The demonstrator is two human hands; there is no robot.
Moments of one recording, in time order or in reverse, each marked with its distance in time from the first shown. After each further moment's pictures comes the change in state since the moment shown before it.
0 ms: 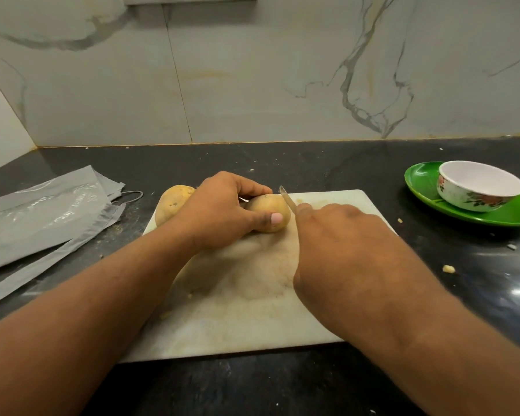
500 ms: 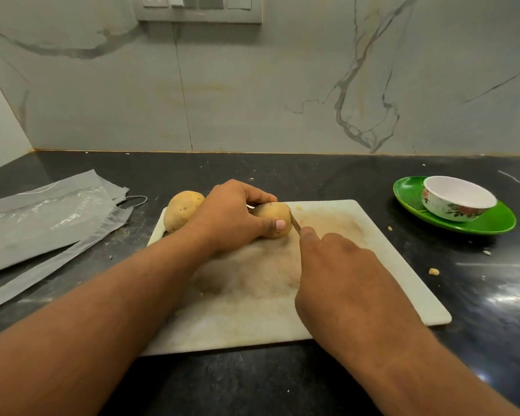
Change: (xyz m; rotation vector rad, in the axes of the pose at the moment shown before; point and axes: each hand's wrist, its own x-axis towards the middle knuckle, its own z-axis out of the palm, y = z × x) left_hand 0.001 -0.006 0.004 -0.025 0.024 0.030; right_hand -0.024 -0.025 0.006 -0.022 -0.047 0.250
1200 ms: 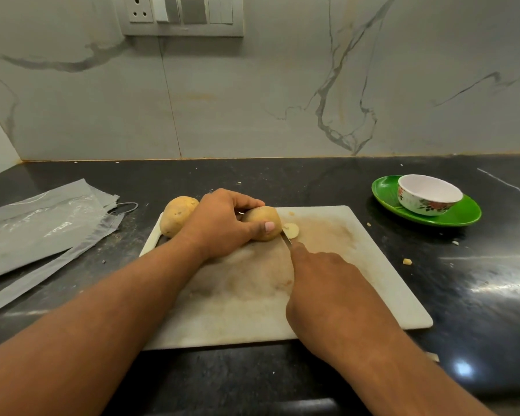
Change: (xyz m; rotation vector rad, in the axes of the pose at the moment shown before) left_hand -0.008 0.002 0.007 -0.023 0.016 0.042; right_hand -0.018 0.012 0.008 0.122 -0.019 0.002
